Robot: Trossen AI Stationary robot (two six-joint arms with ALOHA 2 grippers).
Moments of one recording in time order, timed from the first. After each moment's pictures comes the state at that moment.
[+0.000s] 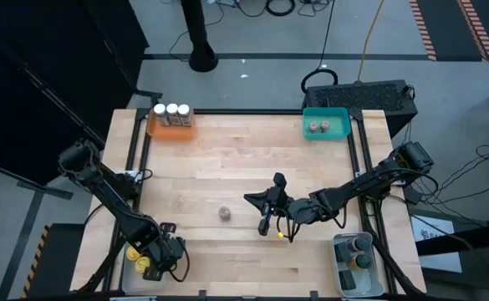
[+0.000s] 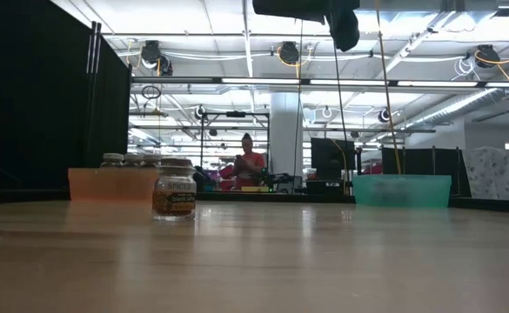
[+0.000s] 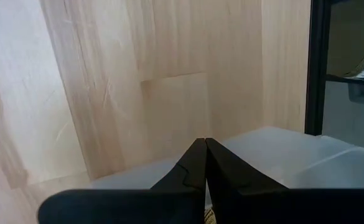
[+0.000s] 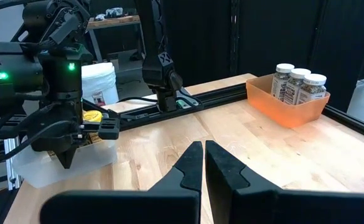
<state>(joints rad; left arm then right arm) -0.83 1.51 0.89 -0.64 0.17 -0.75 0.41 1.60 0.96 0.44 0.70 0.30</state>
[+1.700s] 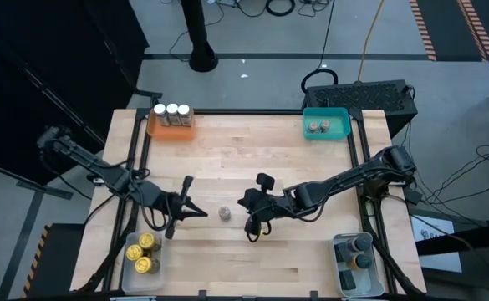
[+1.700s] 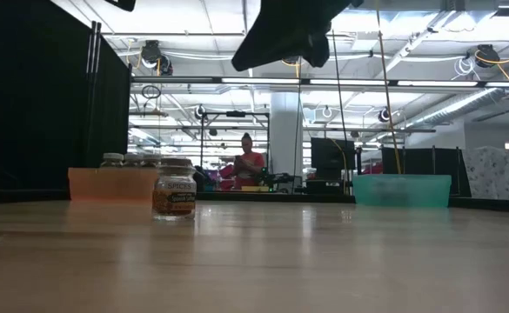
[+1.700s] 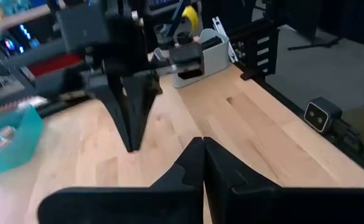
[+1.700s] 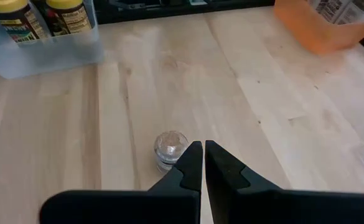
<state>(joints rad) -0.48 0.99 0.66 0.01 -0.21 0.18 0.31 1.76 1.29 -0.21 0.45 0.38</state>
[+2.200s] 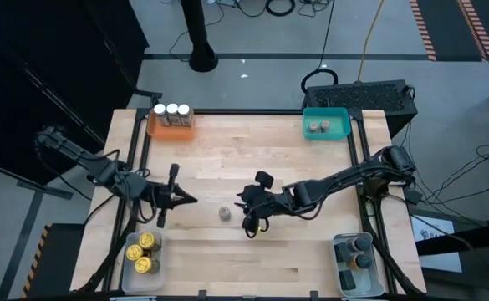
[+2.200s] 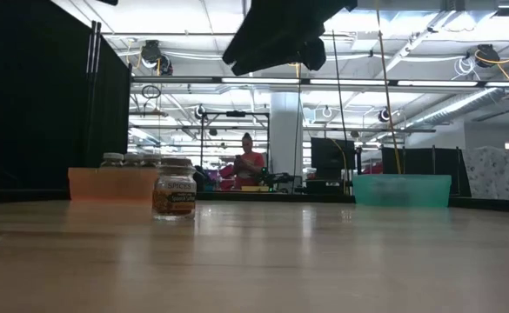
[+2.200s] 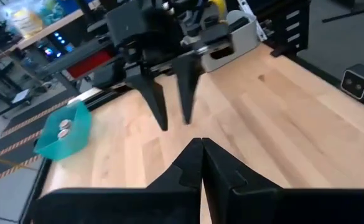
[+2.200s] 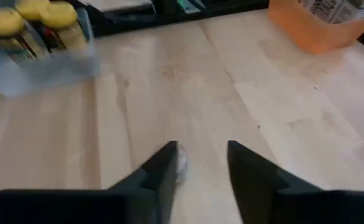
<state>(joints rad) -0.48 0.81 0.66 -0.20 -0.33 0.30 0.29 1.77 1.29 -0.18 0.44 0.41</state>
